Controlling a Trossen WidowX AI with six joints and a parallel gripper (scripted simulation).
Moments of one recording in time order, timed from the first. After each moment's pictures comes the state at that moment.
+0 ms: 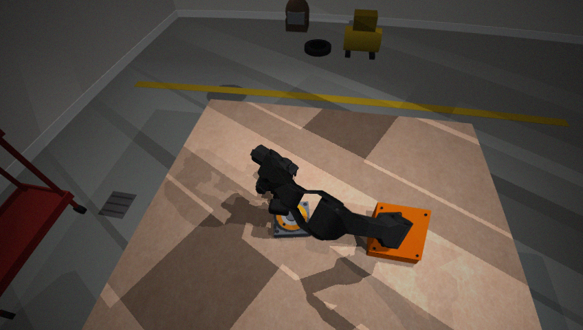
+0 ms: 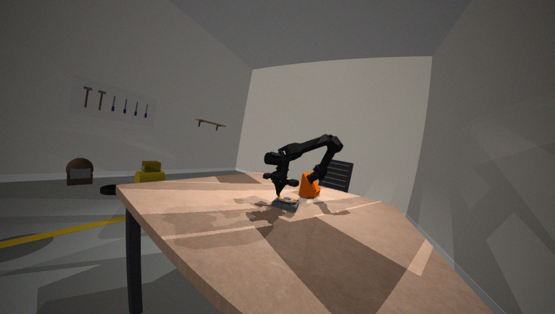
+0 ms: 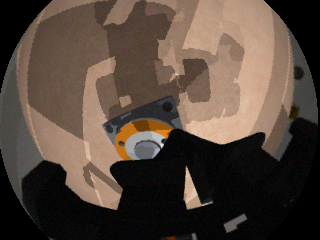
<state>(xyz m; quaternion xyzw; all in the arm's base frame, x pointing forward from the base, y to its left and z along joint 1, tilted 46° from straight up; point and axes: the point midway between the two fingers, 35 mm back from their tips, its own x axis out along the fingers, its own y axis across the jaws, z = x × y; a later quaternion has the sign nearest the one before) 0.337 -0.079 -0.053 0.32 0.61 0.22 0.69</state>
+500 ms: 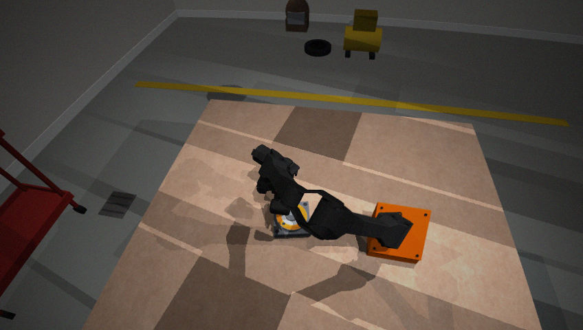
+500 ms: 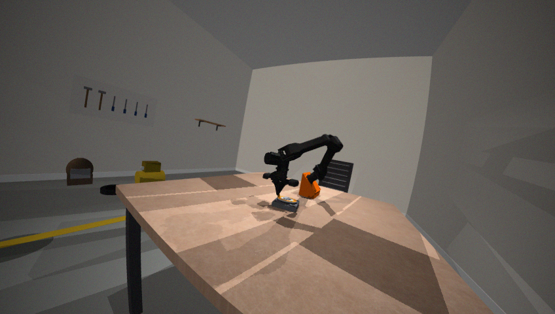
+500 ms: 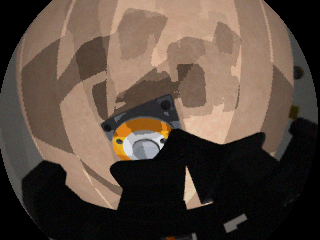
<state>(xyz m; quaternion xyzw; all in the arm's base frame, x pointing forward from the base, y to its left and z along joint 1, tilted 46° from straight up) 0.334 -0.080 -0.055 0.32 0.61 0.22 0.69</state>
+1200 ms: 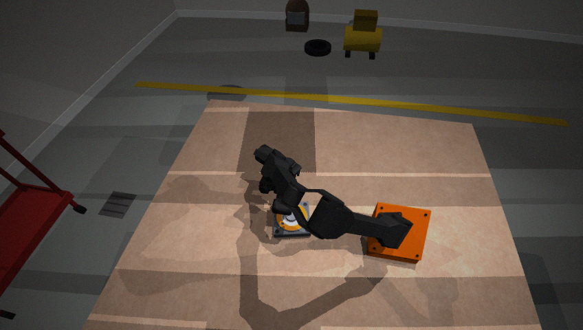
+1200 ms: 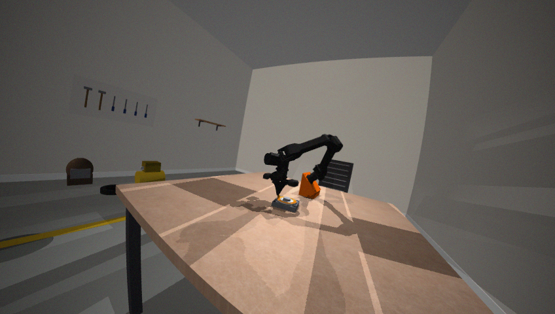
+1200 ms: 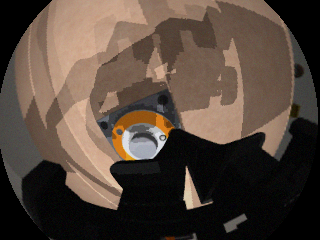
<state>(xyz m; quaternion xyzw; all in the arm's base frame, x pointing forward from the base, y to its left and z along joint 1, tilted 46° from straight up) 0.328 -0.080 -0.059 0.32 0.61 0.22 0.69</state>
